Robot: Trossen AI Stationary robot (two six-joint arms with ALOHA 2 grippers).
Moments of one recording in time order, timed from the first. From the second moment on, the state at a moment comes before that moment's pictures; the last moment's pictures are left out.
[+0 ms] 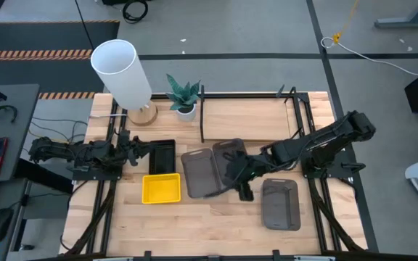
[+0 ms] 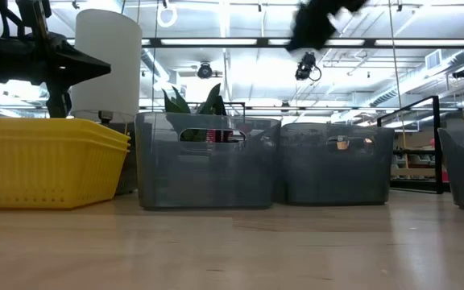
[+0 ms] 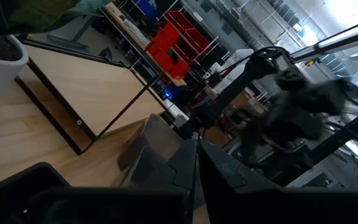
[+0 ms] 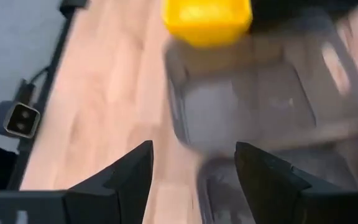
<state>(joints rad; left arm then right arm) -0.17 0.07 0.01 0.13 -0.47 -0.80 0.30 1.52 1.19 -0.50 0.05 0.22</state>
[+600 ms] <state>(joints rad) -0.17 0.07 0.01 0.12 -0.47 -0.80 0.30 2.01 1.59 -0.53 0.02 0.04</state>
